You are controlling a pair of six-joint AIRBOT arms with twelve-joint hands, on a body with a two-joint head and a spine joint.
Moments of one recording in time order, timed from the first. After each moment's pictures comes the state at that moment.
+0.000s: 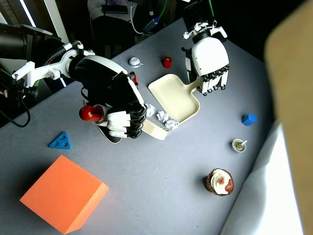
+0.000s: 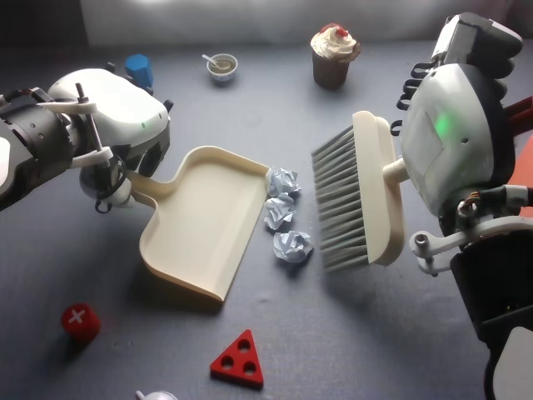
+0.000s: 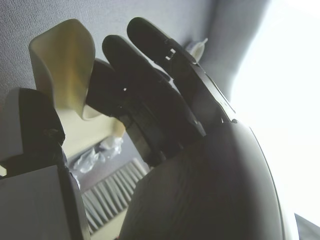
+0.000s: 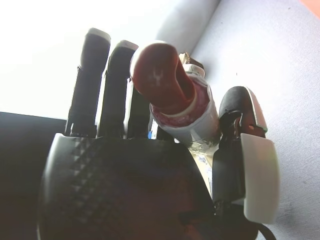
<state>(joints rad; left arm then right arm) 0.42 -1.10 1.20 2.10 0.29 -0.91 -0.39 -1.33 0.82 -2.22 -1.44 -0.36</state>
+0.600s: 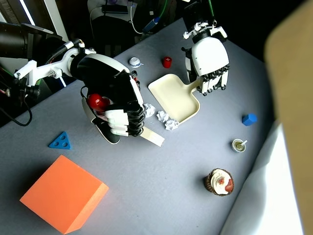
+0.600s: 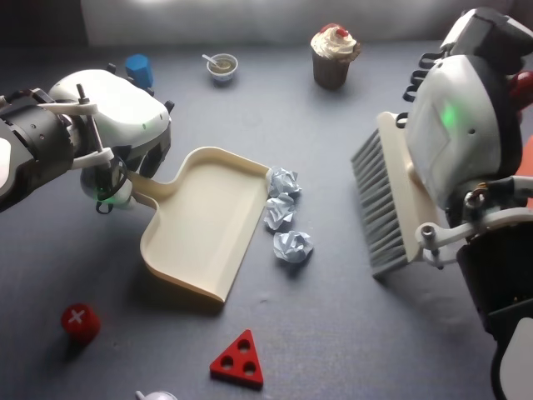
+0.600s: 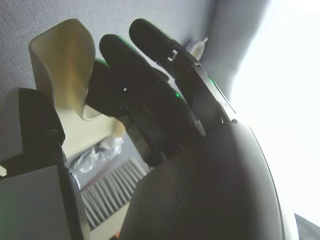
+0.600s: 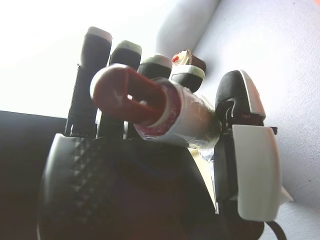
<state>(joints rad) 0.42 -1.10 1.19 2.10 0.29 -0.91 -0.38 -1.31 0.81 -2.21 -1.43 -0.35</state>
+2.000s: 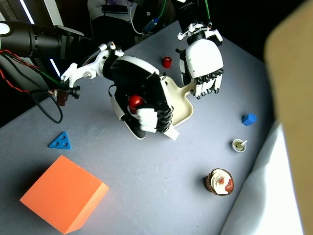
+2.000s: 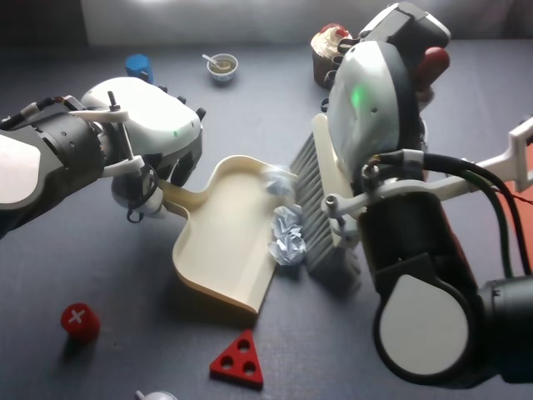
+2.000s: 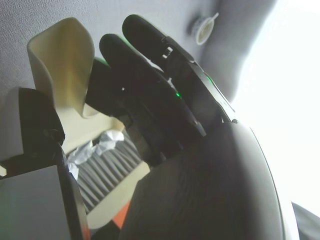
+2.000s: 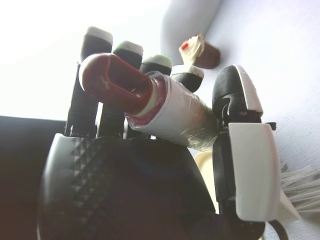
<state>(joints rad) 0.40 -1.12 1.15 2.08 0.30 -0.91 -0.28 -1.54 1.02 -2.14 -1.39 -0.36</state>
